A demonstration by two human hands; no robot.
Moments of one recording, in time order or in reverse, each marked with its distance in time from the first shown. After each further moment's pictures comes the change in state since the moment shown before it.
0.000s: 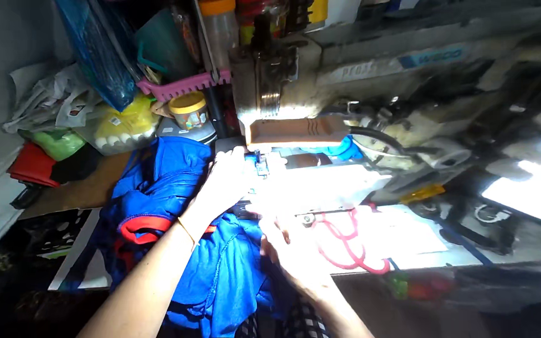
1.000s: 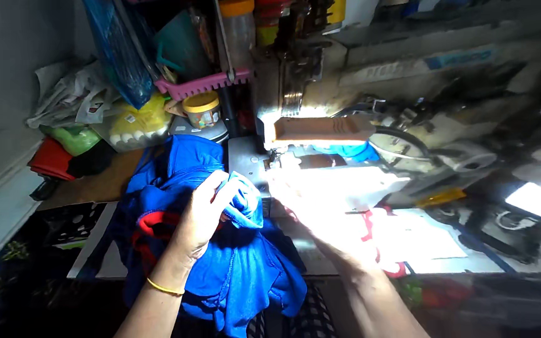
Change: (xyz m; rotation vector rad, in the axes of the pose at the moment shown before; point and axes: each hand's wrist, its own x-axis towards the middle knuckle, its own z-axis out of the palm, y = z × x) left_hand -0.066 -0.008 -0.017 -0.985 0.164 -0.205; right_hand 0.048 -0.026 -0.018 -0.050 -0.044 -0.119
